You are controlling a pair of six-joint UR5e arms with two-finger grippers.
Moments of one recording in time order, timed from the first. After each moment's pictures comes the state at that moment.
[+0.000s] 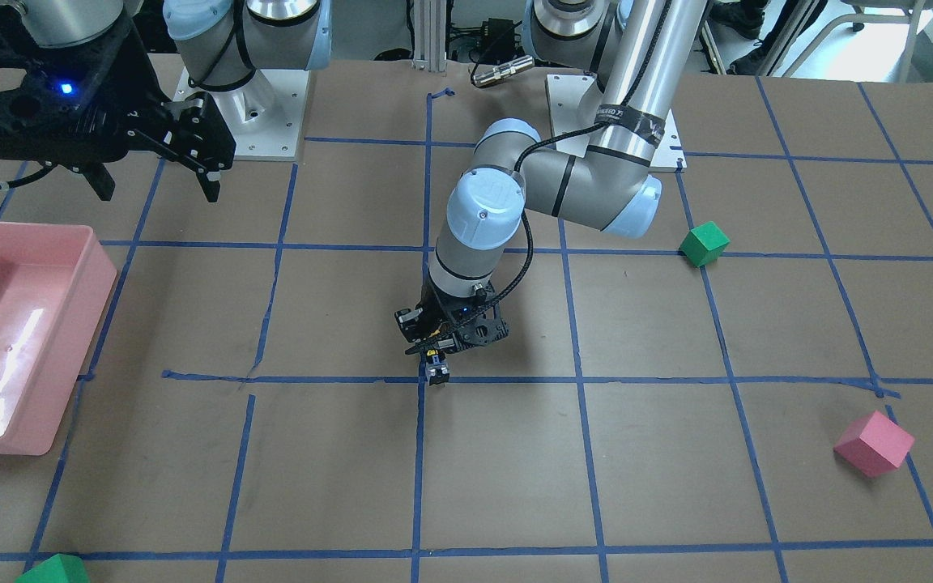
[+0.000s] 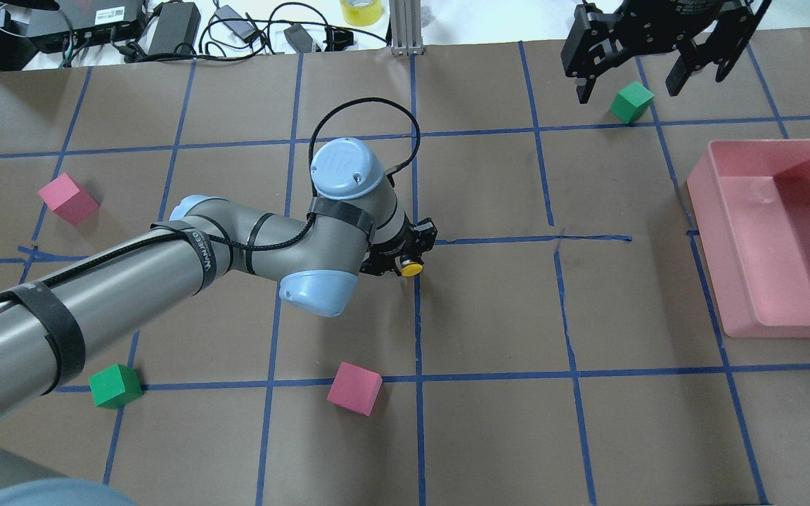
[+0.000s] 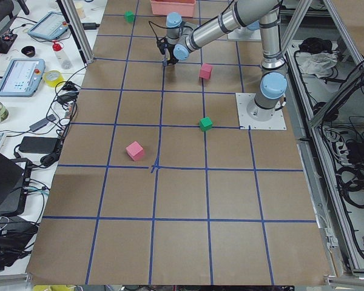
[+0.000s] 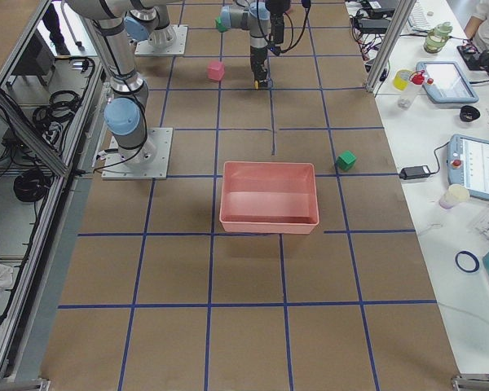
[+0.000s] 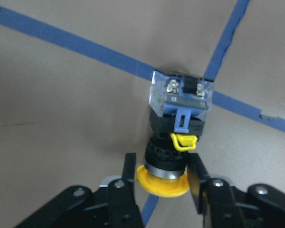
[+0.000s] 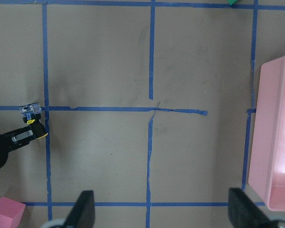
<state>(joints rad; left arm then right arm) -1.91 -2.00 -1.88 -0.72 1.41 -0.77 1.60 -1.50 1.34 -1.46 -1.60 0.00</state>
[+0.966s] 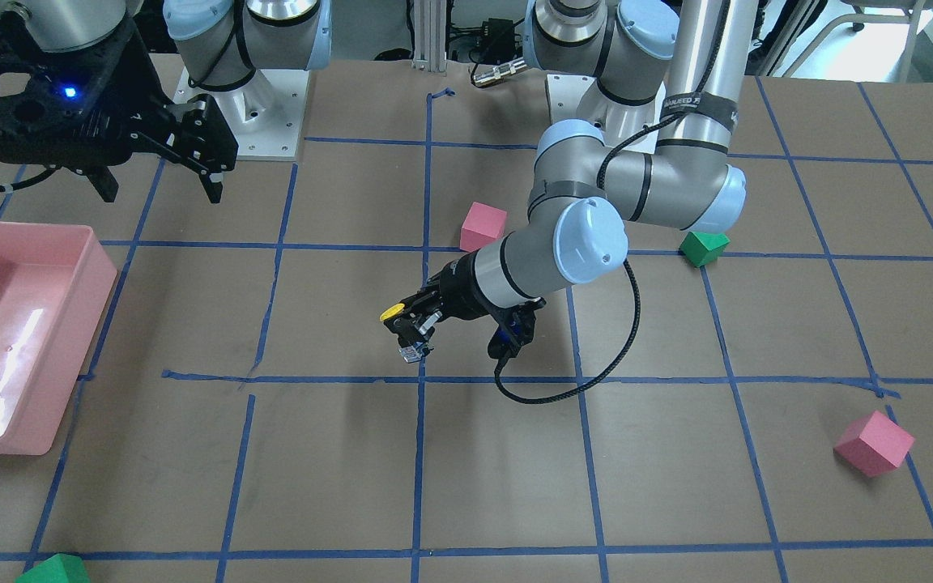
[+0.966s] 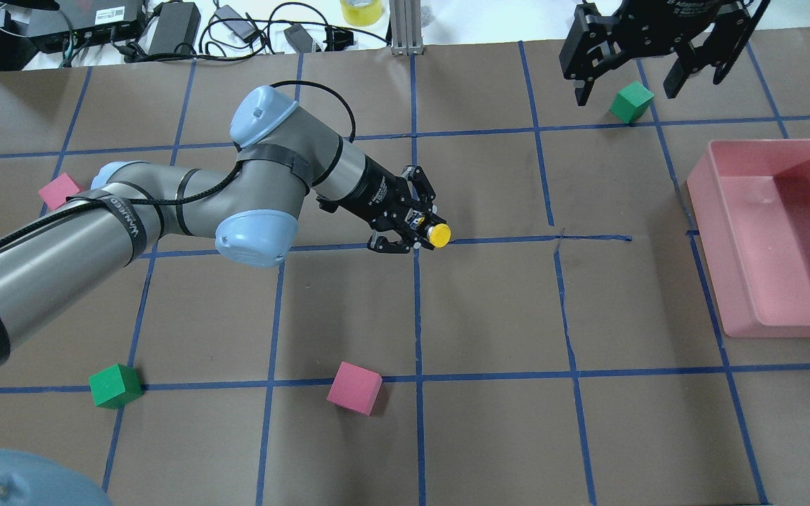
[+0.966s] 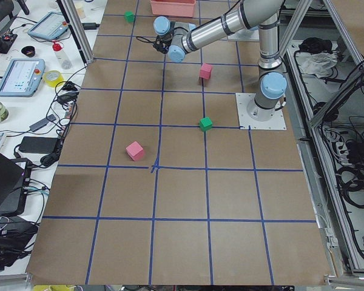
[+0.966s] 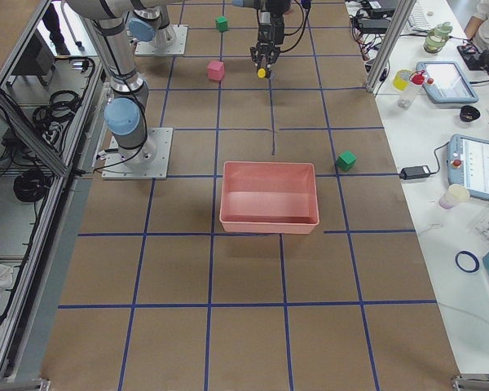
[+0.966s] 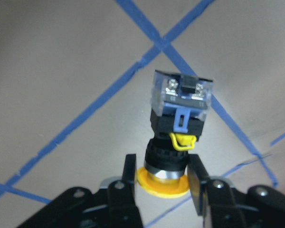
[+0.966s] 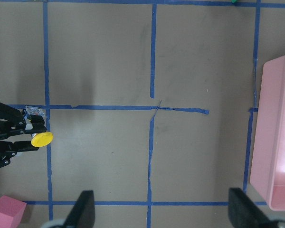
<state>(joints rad) -1.72 -1.95 -1.85 -0.92 0.80 -1.18 1.60 -1.49 1.34 -1.45 -1.59 0.00</state>
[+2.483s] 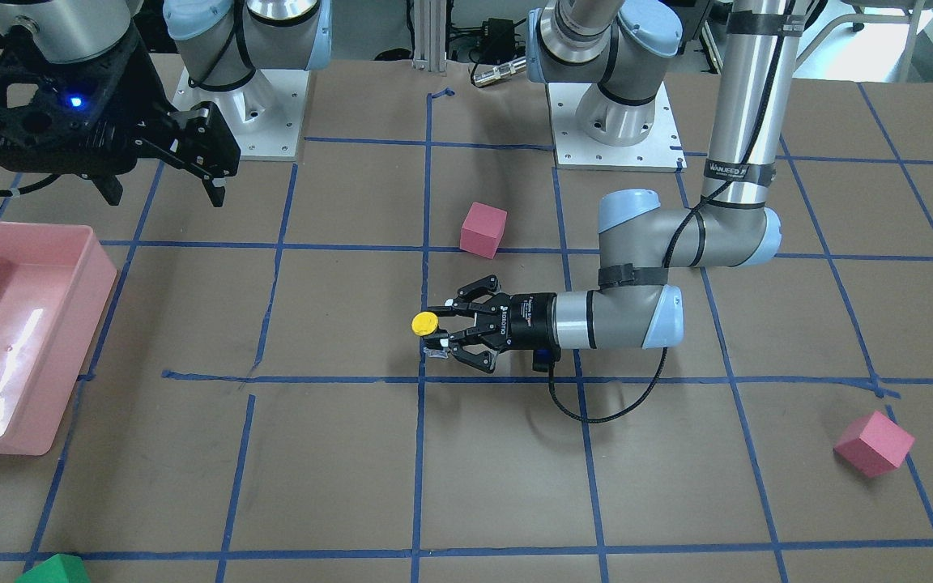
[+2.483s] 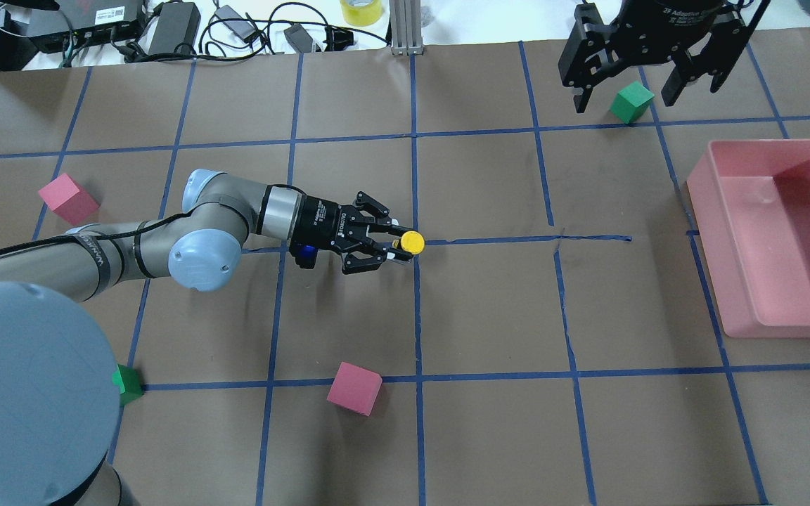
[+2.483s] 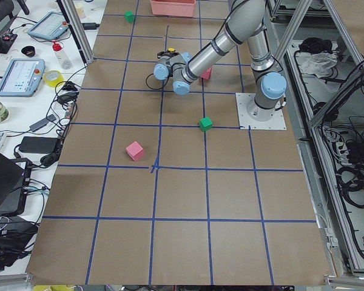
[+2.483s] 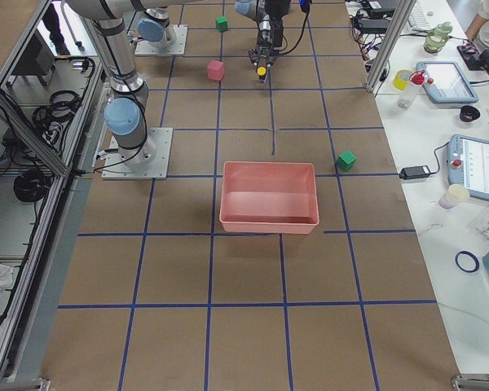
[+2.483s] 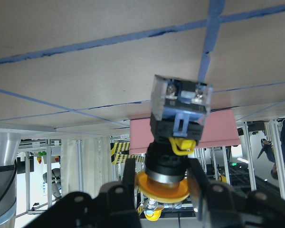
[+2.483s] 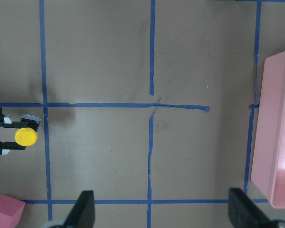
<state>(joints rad) -1.53 -2.09 -1.97 -1.11 0.40 -1.19 1.60 -1.49 1.36 -1.46 -1.59 0.01</state>
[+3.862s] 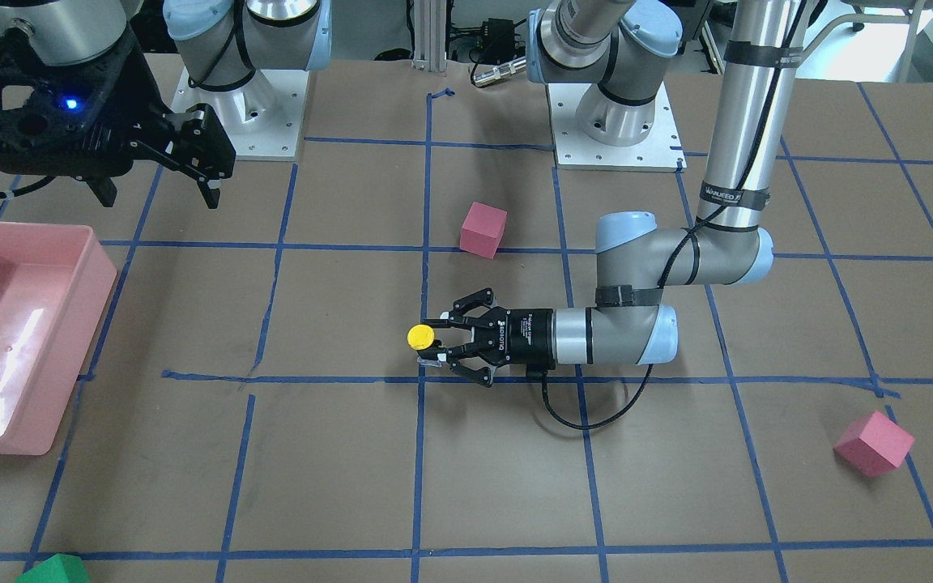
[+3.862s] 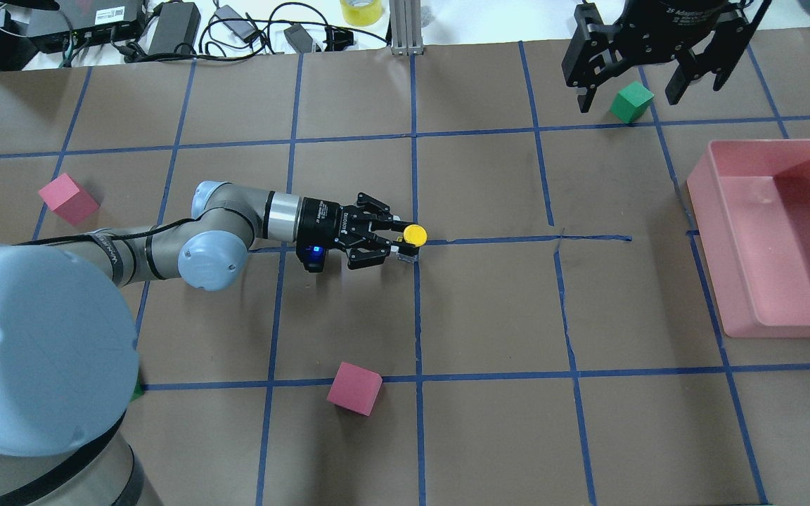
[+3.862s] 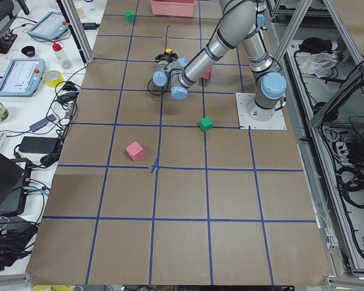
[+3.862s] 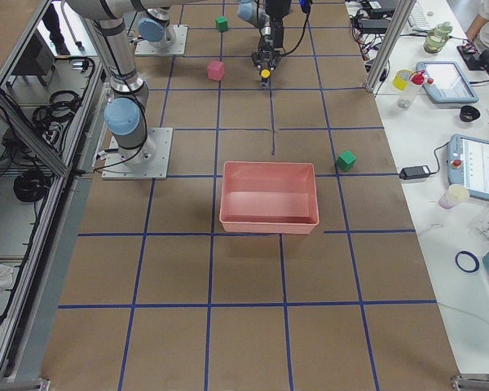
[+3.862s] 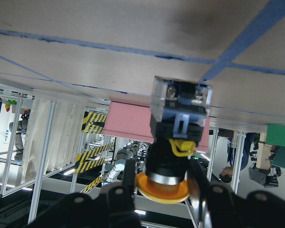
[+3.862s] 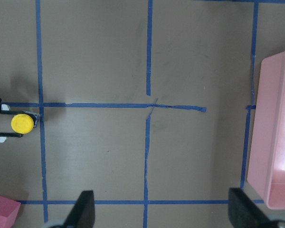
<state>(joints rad) -1.52 -2.16 -1.96 -1.11 0.31 -1.22 1.60 -1.49 1.36 -1.46 -1.60 0.00</state>
